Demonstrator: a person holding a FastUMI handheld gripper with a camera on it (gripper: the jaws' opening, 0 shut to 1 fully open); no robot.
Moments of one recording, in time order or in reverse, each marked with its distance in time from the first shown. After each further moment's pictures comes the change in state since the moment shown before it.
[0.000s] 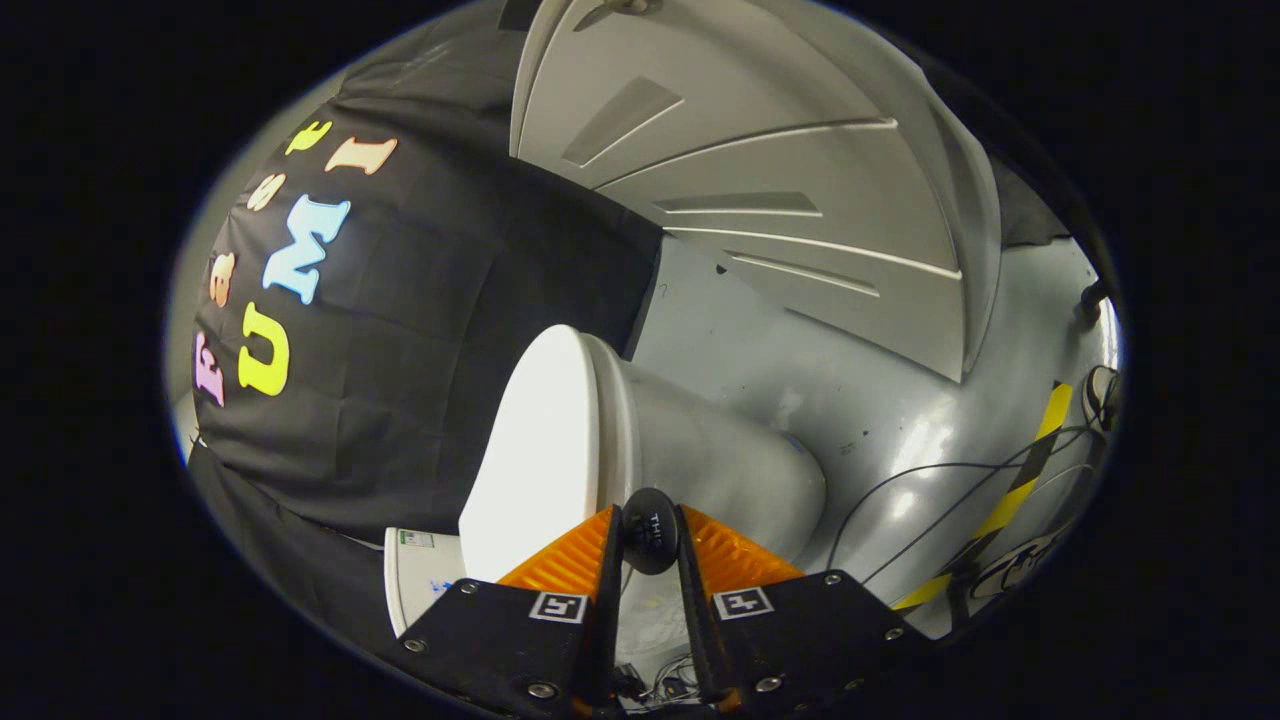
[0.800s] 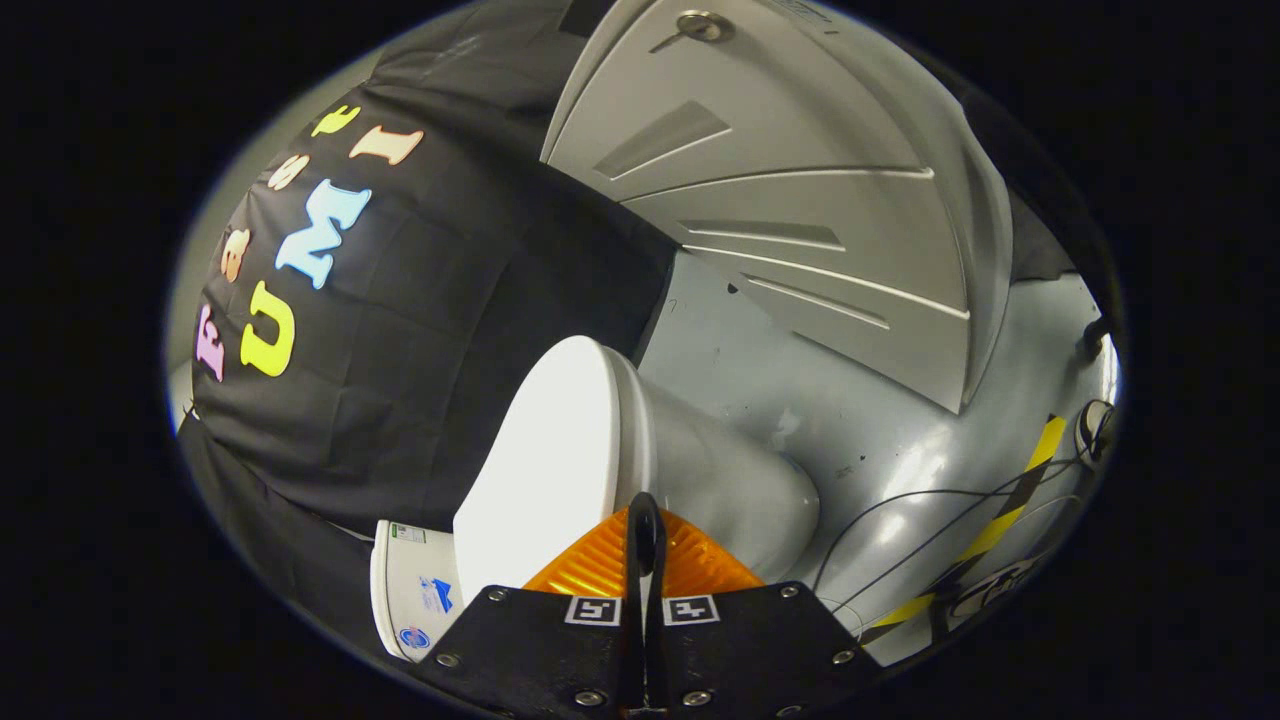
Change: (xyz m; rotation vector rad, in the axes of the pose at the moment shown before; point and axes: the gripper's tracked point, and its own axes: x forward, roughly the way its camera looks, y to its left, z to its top) arm -0.002 0.005 0.008 -0.074 -0.040 0.001
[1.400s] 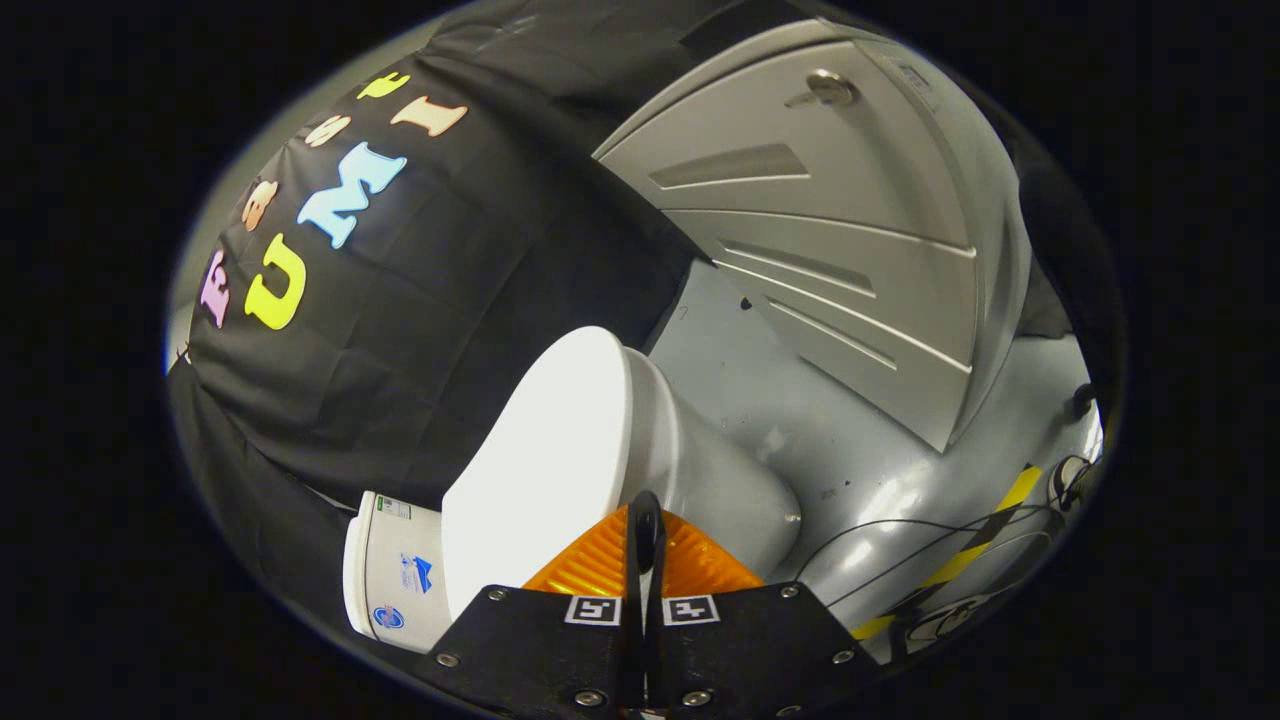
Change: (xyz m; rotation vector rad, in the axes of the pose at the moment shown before) arm -0.018 0.024 0.008 -0.150 -0.014 -0.013
